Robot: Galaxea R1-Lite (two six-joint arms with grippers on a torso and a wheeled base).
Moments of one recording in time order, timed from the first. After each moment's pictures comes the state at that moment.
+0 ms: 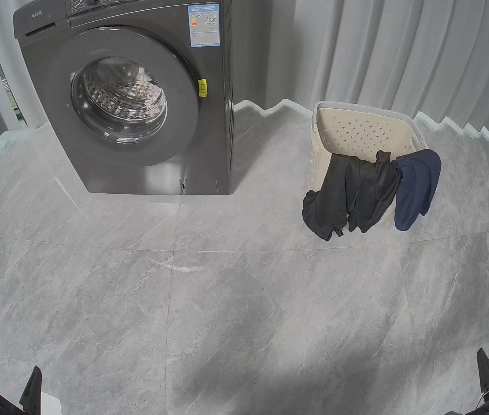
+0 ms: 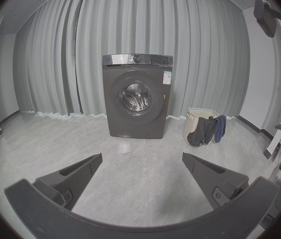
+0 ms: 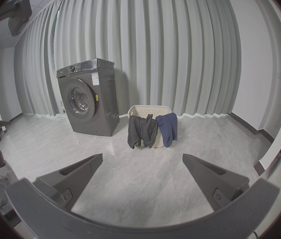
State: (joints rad) left arm 0.00 0.02 -0.02 0.00 0.00 -0.03; right arm 0.00 0.02 -0.02 0.00 0.03 0.00
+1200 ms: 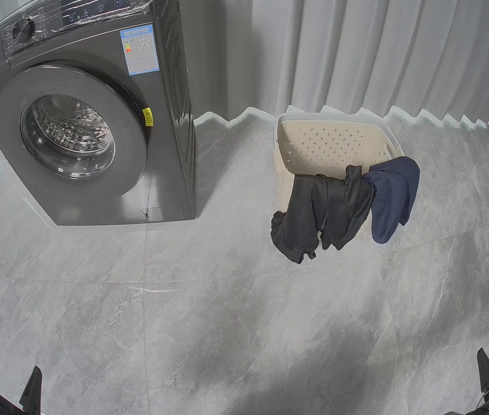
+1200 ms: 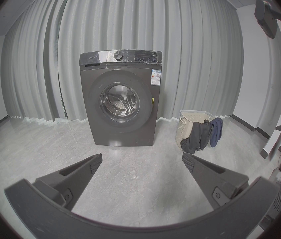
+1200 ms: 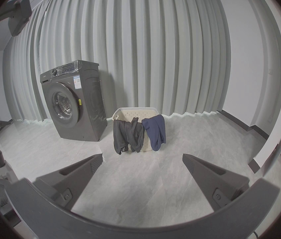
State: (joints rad) left arm 0.00 0.02 -0.02 0.00 0.00 -0.04; right arm 0.00 0.02 -0.02 0.00 0.03 0.00
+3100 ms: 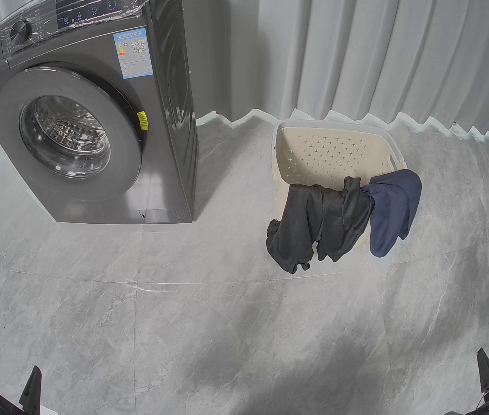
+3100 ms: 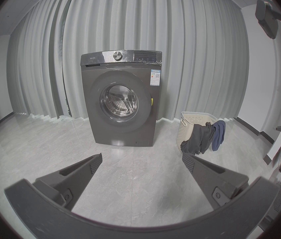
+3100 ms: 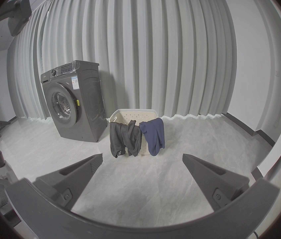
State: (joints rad) left arm 0.00 0.02 -0.02 0.00 0.00 -0.04; right arm 0.00 0.02 -0.02 0.00 0.03 0.00
